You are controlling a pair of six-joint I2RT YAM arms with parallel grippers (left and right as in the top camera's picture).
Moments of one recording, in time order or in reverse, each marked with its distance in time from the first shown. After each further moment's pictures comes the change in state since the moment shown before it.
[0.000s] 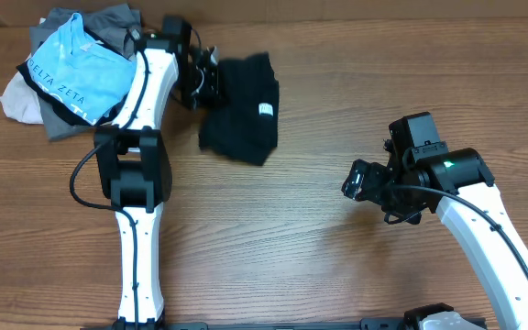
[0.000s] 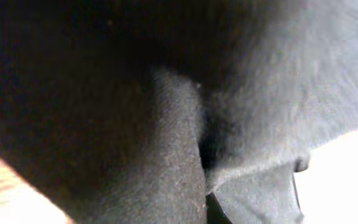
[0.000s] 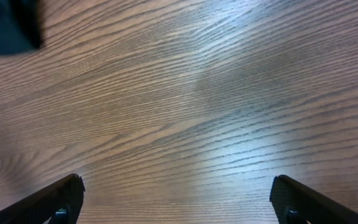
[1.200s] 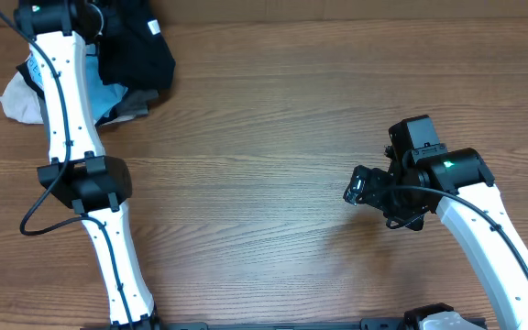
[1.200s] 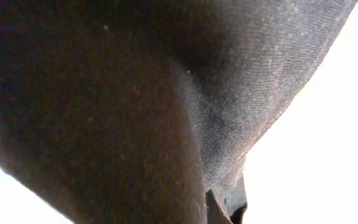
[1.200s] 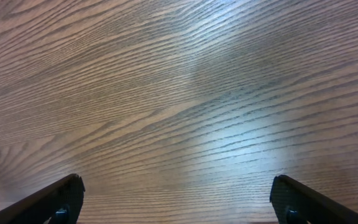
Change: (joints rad) left arm 0.265 0.000 0.556 -0.071 -0.330 -0.056; right arm 0.000 0.000 0.000 -0.058 0.000 0.000
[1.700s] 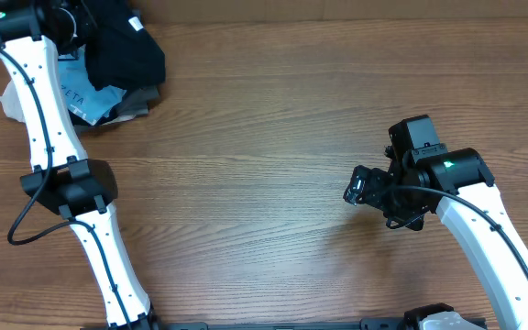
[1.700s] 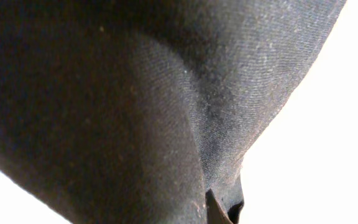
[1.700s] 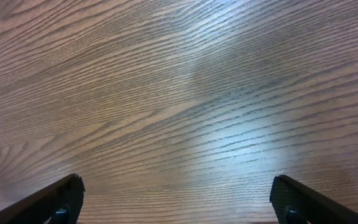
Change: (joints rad) left arm 0.097 0.000 0.047 -0.056 0.121 -0.146; right arm 0.000 0.000 0.000 0.000 0.000 0.000
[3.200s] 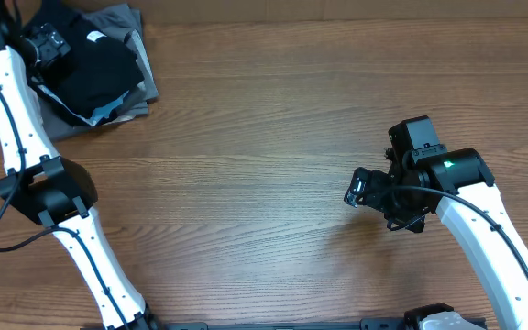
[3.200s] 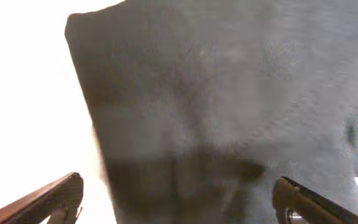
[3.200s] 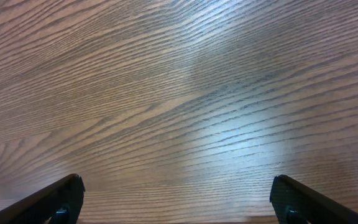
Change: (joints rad) left arm 0.130 0.000 -0.141 -0.021 -0.248 -0.035; right arm 0.000 0.000 0.000 -0.021 -0.001 0.000
